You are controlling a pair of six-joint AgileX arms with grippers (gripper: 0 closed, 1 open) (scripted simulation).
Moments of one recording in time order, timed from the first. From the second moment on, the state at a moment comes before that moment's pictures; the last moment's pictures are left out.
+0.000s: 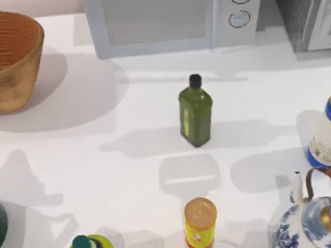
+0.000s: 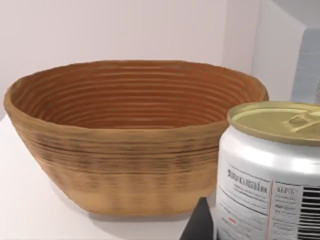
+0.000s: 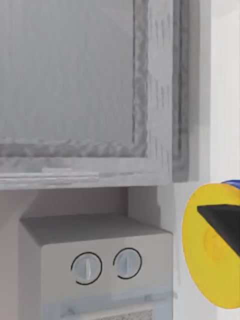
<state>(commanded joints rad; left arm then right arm) -0.01 0.20 0.19 -0.10 0.01 0.00 0.00 0.00 0.00 0.00 0.00 0.00</state>
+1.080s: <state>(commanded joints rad) -0.04 0.28 0.15 0.15 0.18 0.03 0.00 0.00 0.00 0.00 0.00 0.00</state>
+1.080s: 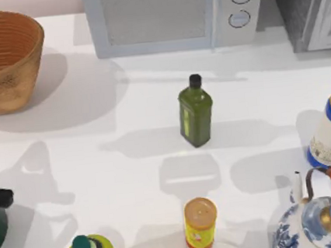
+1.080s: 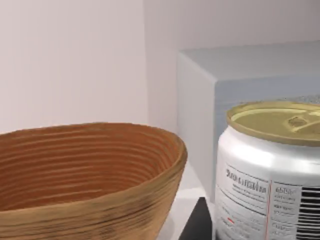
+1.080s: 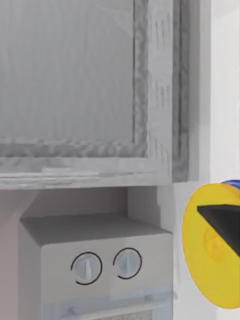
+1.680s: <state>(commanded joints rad) -0.15 1.26 0.58 0.65 0.75 0.09 0.00 0.00 0.00 0.00 0.00 0.00</state>
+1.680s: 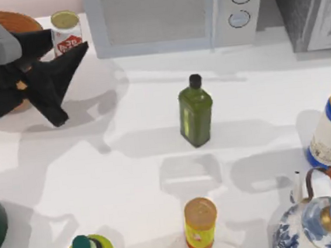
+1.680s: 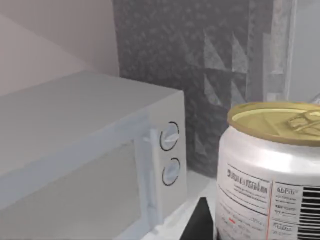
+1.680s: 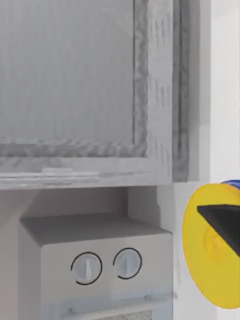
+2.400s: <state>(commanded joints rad) -0.20 2.34 1.05 1.21 1.37 0.10 0.00 0.00 0.00 0.00 0.00 0.00</state>
